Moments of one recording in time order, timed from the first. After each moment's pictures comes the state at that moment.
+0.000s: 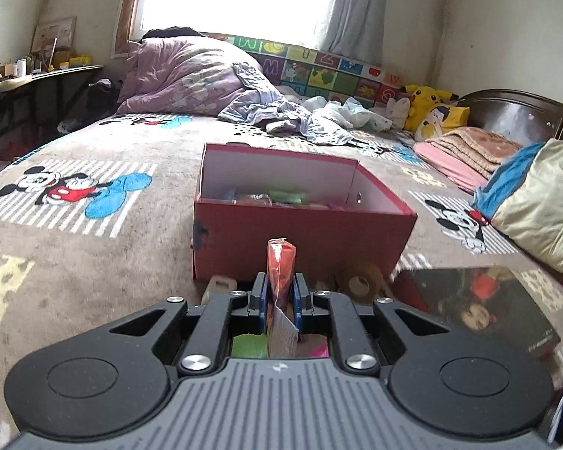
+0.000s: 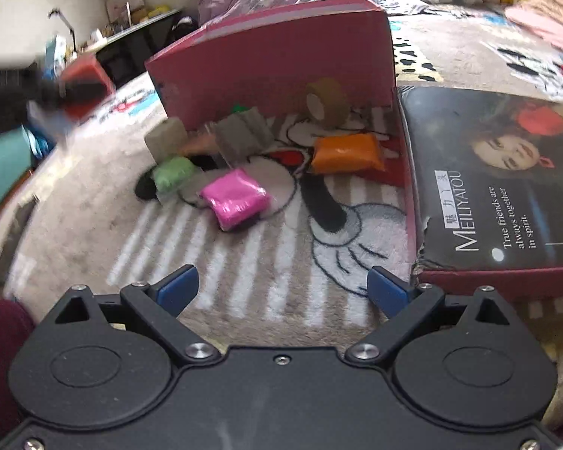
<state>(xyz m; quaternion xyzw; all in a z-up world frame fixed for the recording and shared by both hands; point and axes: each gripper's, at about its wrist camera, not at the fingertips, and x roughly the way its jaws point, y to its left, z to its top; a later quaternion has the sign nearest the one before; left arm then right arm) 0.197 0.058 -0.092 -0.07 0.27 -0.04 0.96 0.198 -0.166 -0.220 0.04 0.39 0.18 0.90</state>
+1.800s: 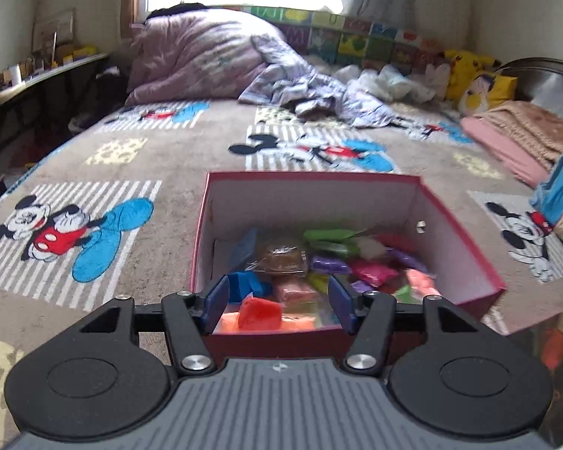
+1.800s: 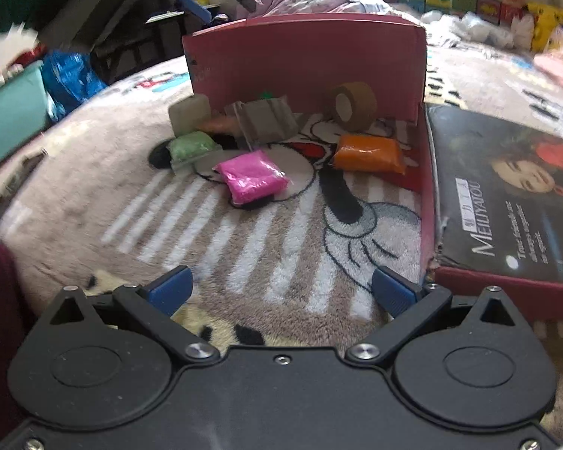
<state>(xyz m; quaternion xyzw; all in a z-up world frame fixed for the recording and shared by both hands) 0.347 0.048 -0.072 -0.03 0.32 0.01 0.95 0.183 -0.169 -0.226 0.01 0.35 0.23 0.91</state>
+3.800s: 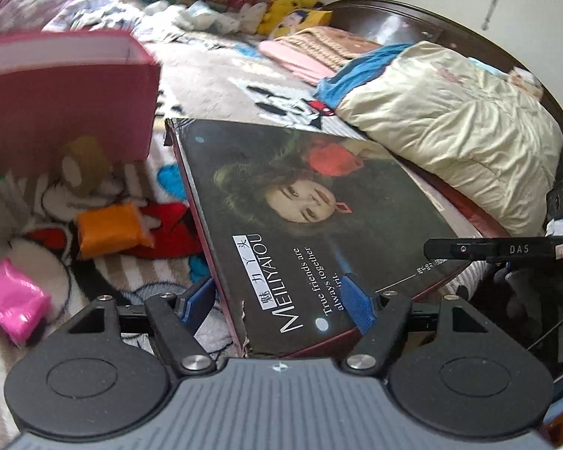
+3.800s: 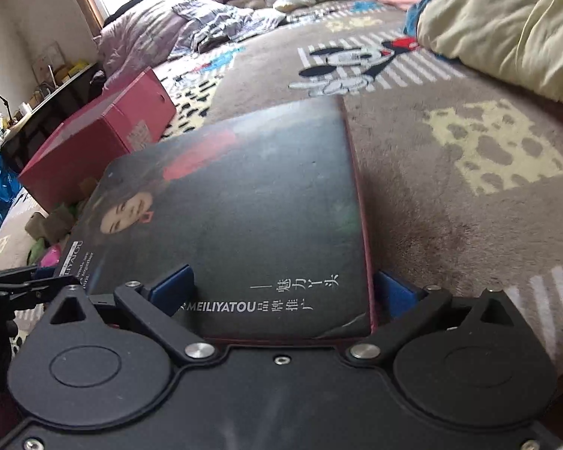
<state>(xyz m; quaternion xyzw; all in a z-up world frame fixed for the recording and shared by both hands) 0.217 -0.125 -0.169 -0.07 0.37 -0.28 0.88 0.207 -0.443 -0.183 0.12 0.38 0.09 0.91</state>
